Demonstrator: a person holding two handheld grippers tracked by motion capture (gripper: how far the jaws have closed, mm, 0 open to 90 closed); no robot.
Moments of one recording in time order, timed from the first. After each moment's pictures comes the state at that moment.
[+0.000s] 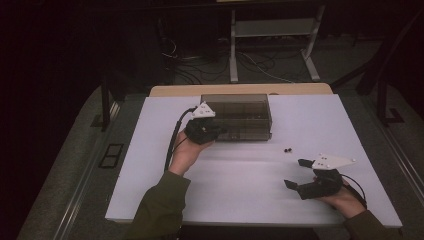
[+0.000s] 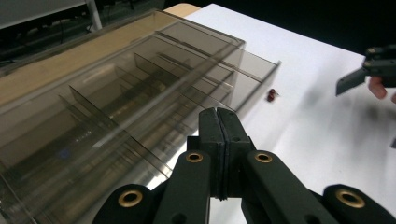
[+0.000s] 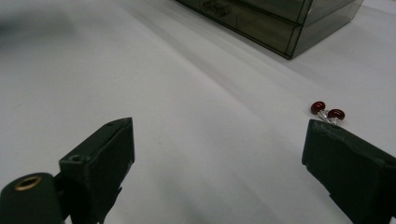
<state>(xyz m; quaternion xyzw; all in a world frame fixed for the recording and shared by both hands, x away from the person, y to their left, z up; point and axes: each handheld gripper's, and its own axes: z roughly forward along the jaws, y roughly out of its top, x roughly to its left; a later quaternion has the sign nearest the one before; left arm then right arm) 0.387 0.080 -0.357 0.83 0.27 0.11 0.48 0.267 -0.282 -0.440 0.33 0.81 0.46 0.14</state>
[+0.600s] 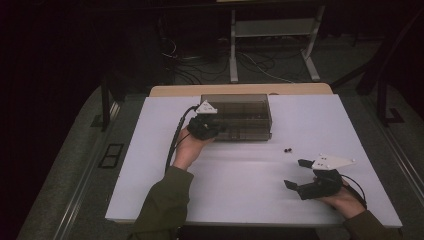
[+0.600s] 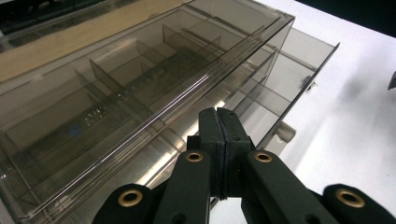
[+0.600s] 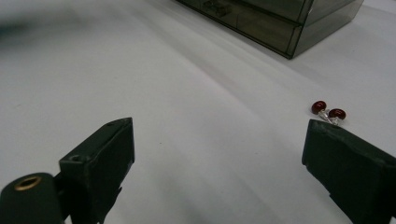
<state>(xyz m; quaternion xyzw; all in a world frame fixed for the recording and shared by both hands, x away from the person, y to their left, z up) 0.409 0.078 -0.378 0.84 0.30 0.11 0.45 0.267 -0.282 -0.440 0.33 0.81 0.46 0.14</state>
